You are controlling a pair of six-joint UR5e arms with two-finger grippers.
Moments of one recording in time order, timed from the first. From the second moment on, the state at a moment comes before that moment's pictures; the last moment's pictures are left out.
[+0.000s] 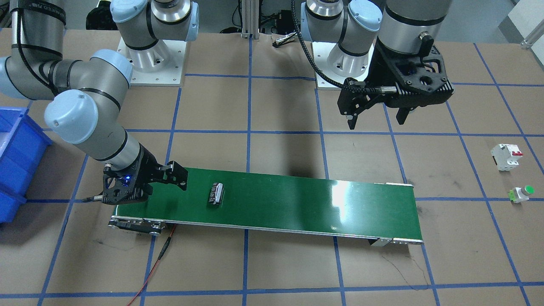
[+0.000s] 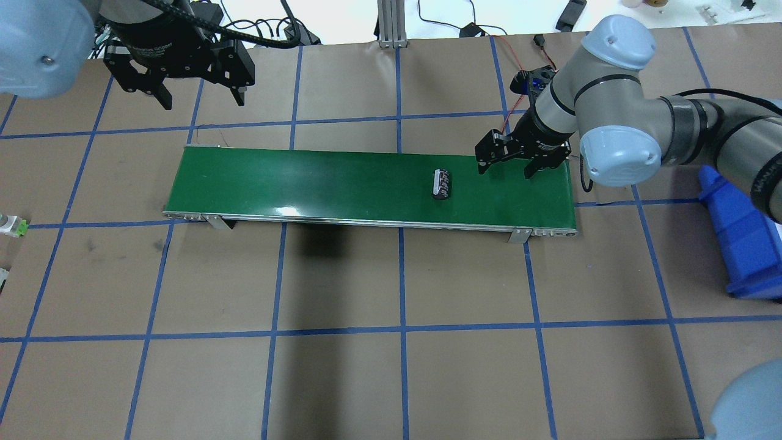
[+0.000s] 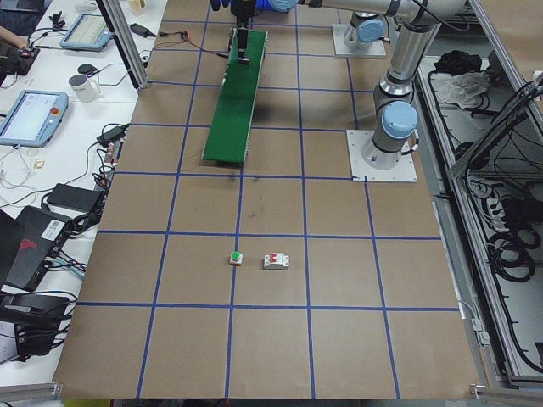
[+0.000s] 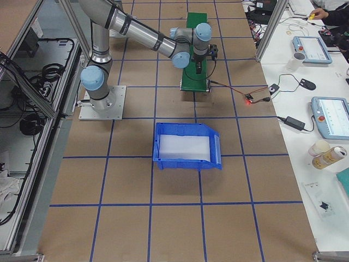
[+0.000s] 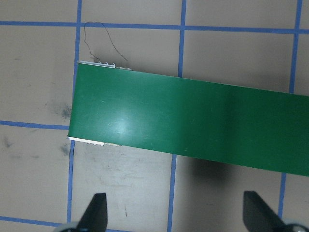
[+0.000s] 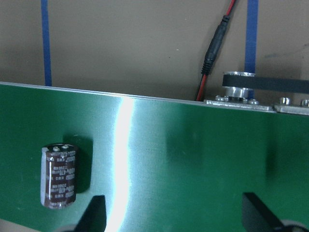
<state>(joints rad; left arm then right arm) -1.63 -1.64 -1.44 -1.52 1.68 -0.13 1.52 -1.29 1.82 -2.13 -1.29 -0.05</state>
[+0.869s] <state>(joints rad) -1.63 -1.64 -1.44 -1.52 1.68 -0.12 1.52 -1.27 1.83 -2.12 -1.31 -0.05</state>
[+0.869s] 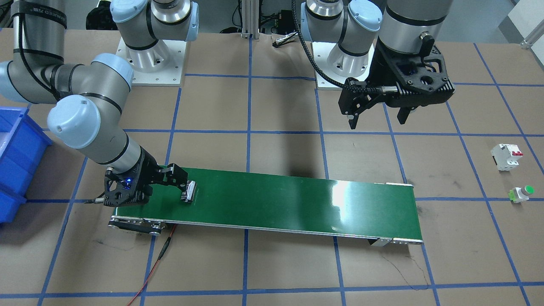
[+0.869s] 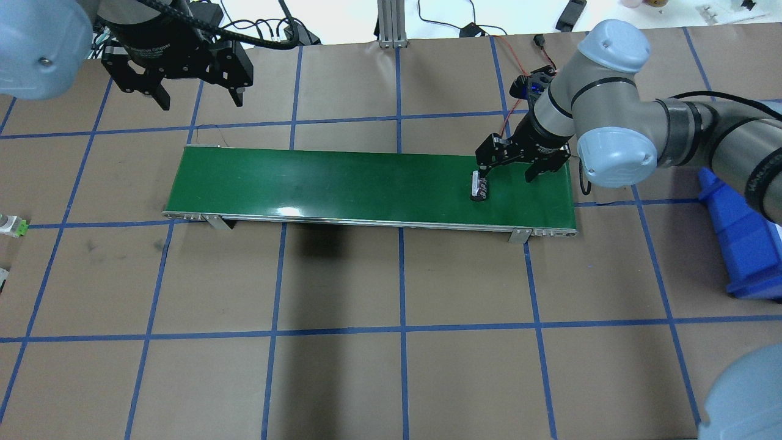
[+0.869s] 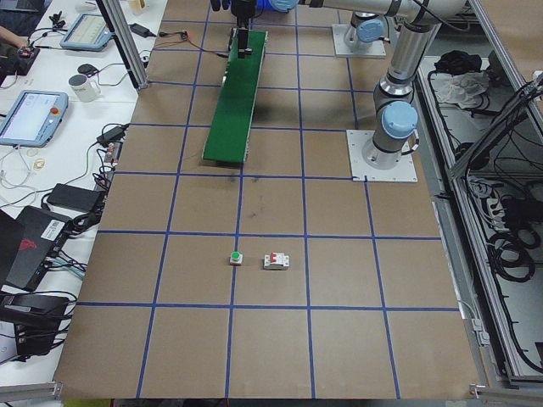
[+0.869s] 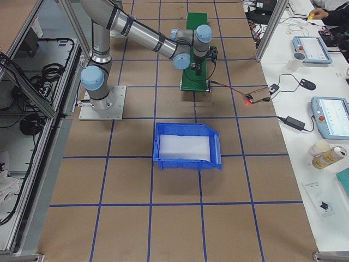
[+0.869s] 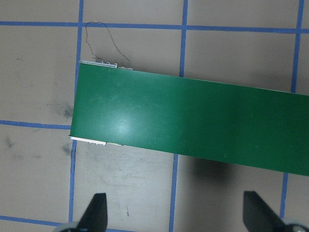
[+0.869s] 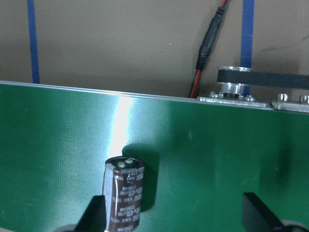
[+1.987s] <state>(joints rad) -1.62 -1.63 -1.44 -1.52 1.68 -0.12 1.52 -1.25 1.80 -2.10 -1.46 -0.06</state>
